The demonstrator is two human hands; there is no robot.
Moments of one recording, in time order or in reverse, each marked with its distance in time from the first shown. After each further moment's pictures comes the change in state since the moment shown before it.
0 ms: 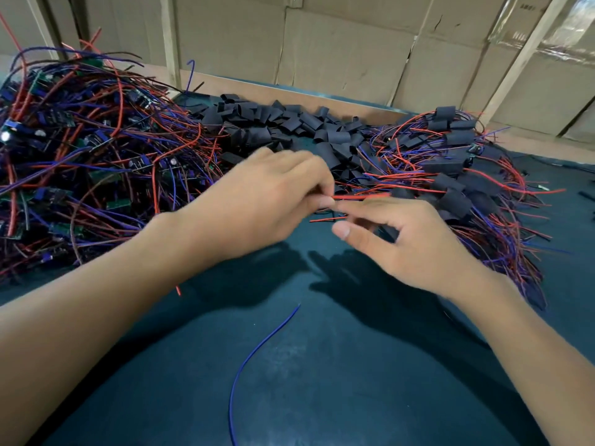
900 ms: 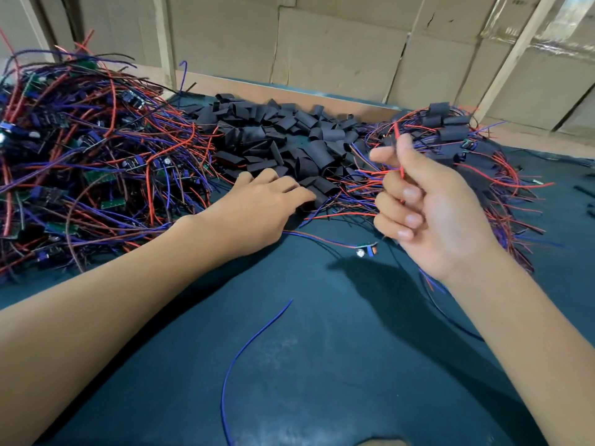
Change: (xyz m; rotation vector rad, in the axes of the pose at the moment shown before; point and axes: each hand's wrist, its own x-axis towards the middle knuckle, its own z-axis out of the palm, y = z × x) left_hand -0.005 -0.025 0.045 0.271 -0.400 -0.274; right_hand 0.012 -0.012 -0.020 1.140 0.277 0.519
